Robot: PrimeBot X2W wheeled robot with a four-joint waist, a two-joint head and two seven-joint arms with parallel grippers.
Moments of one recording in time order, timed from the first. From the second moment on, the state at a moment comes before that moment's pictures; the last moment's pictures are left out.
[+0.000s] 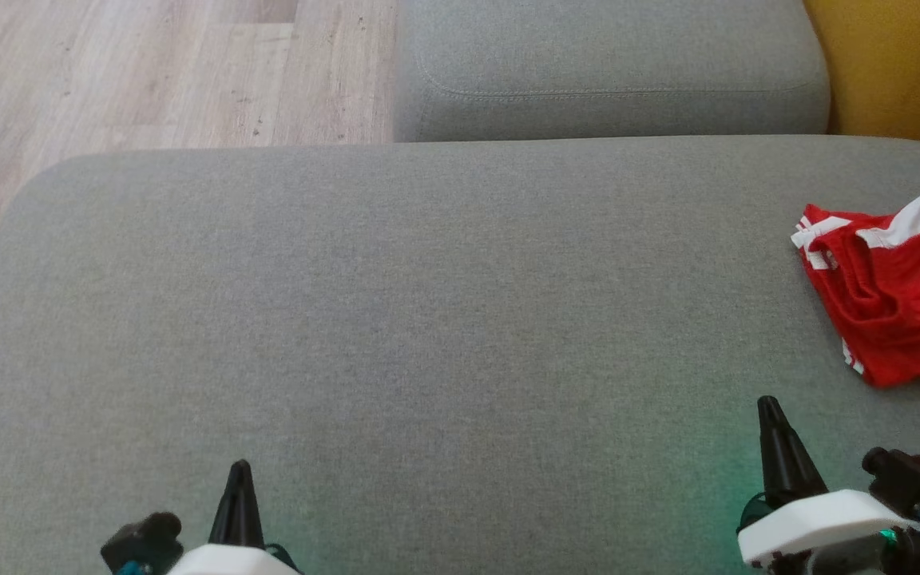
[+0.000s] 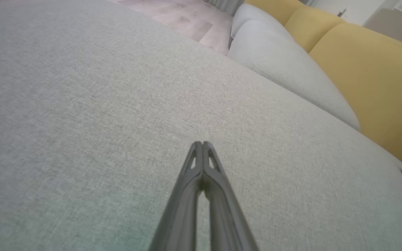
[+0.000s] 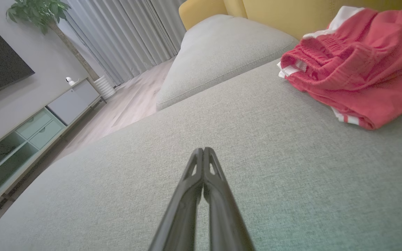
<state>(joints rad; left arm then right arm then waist) 0.07 0.17 -0.36 0.28 -0.77 0.16 -0.15 0.09 -0.04 0.02 0.26 0.47 0.13 -0.09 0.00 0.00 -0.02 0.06</state>
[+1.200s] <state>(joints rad) 0.03 0.13 -0.21 0.28 -1.08 0.05 -0.06 0.04 -0.05 -0.02 0.26 0.89 0.13 -0.03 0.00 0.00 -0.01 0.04</state>
